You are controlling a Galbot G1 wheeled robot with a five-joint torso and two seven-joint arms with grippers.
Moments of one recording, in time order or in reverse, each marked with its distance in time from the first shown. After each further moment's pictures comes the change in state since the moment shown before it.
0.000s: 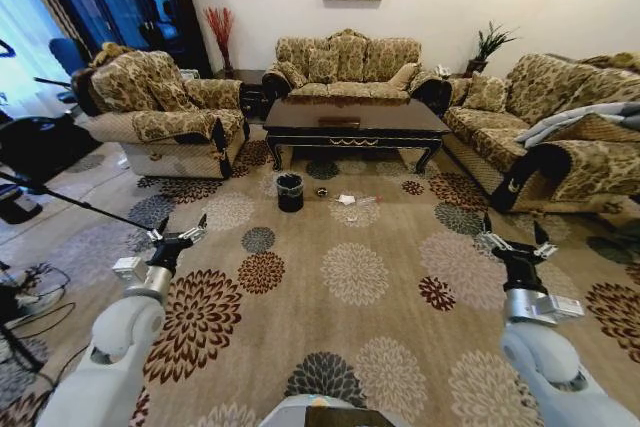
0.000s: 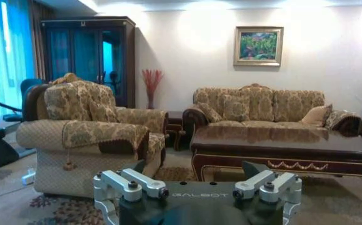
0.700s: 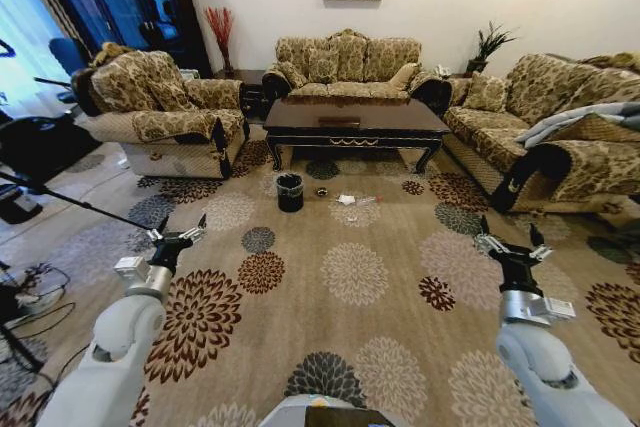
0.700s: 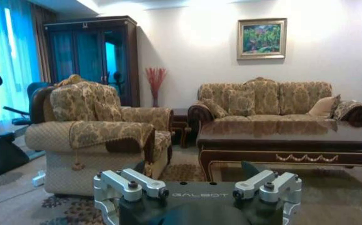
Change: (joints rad) left arm -0.015 -0.002 0.021 0.030 0.055 -0.001 -0.015; right arm 0.017 0.017 -0.013 -0.037 -0.013 0.026 -0.011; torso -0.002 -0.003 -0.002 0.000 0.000
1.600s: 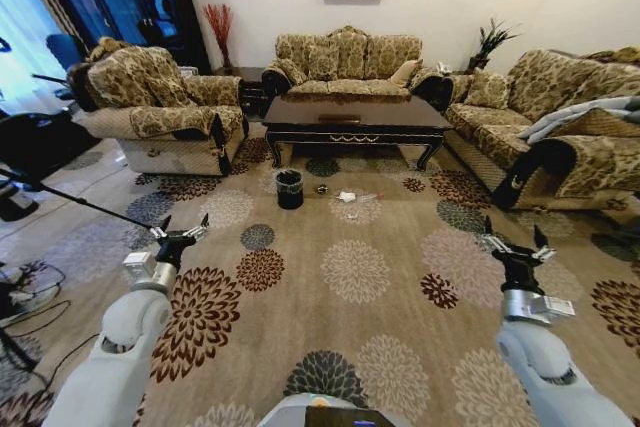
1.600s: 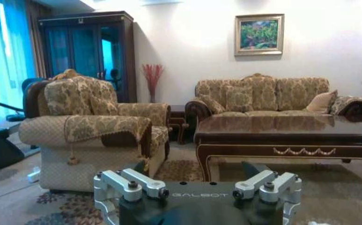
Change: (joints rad) left arm -0.043 0.009 0.022 0.026 0.005 0.016 0.006; right arm 0.025 0.000 -0.002 -0.042 -0.003 -0.001 0.012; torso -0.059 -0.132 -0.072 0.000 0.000
